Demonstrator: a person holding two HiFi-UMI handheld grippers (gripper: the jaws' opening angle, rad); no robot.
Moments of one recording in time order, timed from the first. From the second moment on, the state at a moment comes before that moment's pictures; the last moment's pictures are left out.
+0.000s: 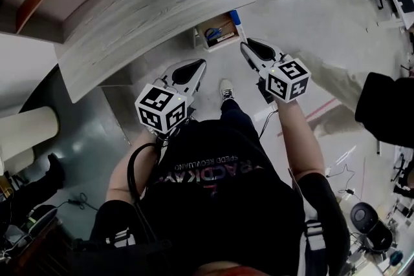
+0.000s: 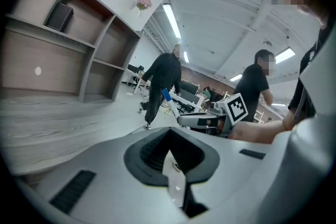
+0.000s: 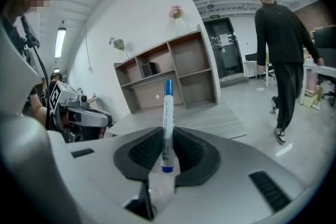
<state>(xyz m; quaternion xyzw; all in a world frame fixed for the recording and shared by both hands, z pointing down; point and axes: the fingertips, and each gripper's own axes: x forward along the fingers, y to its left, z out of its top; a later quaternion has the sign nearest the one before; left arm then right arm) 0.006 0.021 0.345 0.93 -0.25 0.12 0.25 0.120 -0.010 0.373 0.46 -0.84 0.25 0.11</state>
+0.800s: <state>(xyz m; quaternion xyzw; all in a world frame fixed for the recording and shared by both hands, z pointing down) 0.062 -0.004 0.425 0.88 -0.32 0.17 0.32 0.136 -0.064 0.493 0.33 -0.87 0.25 0.26</state>
